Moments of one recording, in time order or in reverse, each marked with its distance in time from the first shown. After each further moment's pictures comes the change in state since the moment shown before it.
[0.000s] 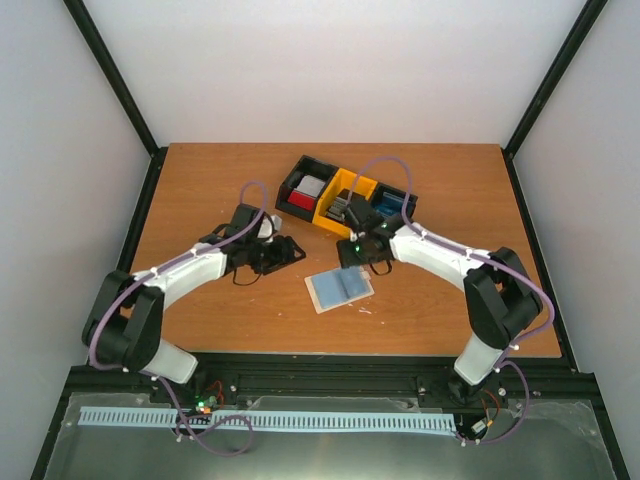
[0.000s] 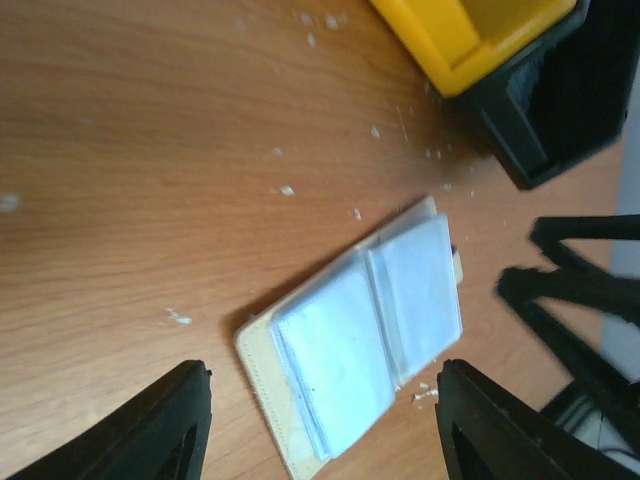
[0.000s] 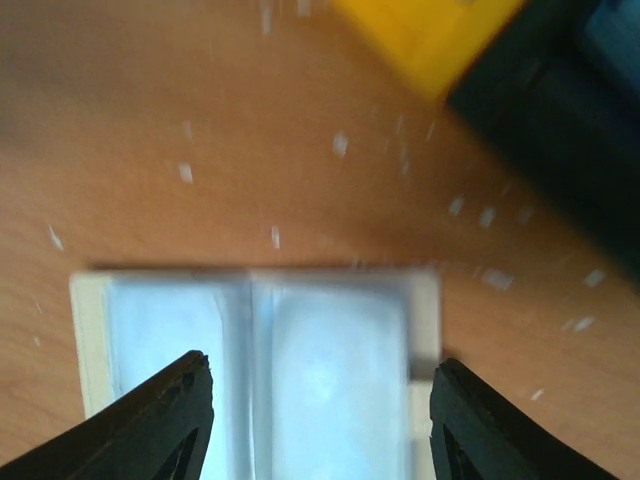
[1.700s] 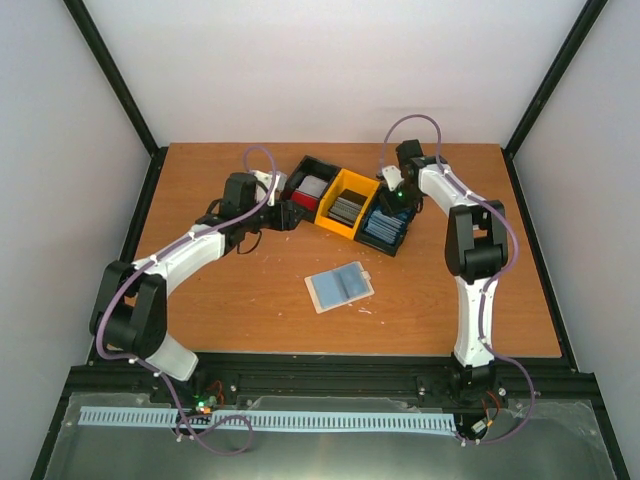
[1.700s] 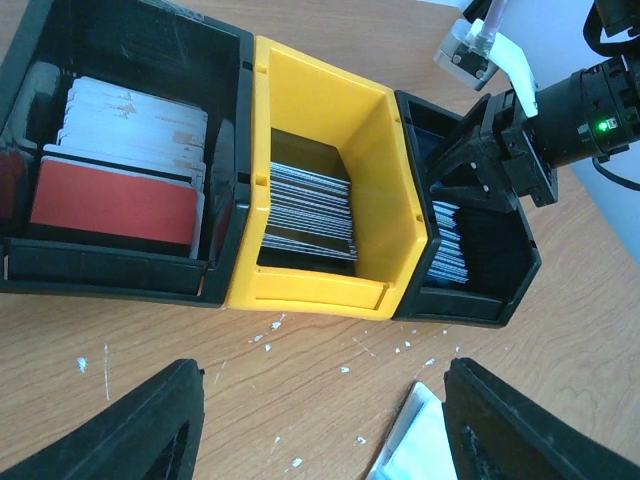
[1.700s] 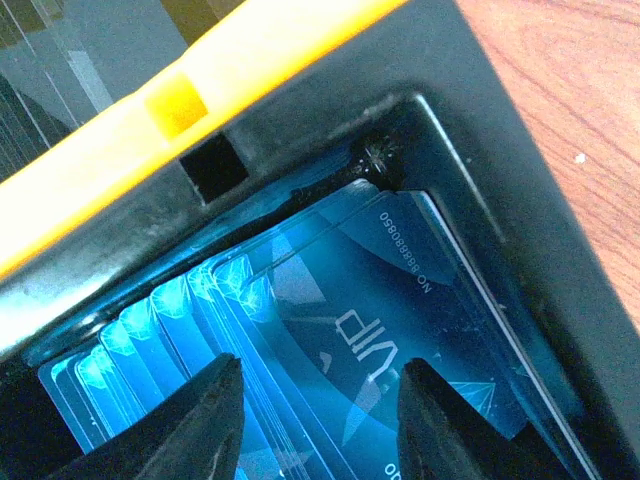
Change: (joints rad) left arm 0.071 0.030 0.162 0.228 -0.078 0.396; right arm -0.480 0.520 0.681 -0.261 -0.171 -0.689
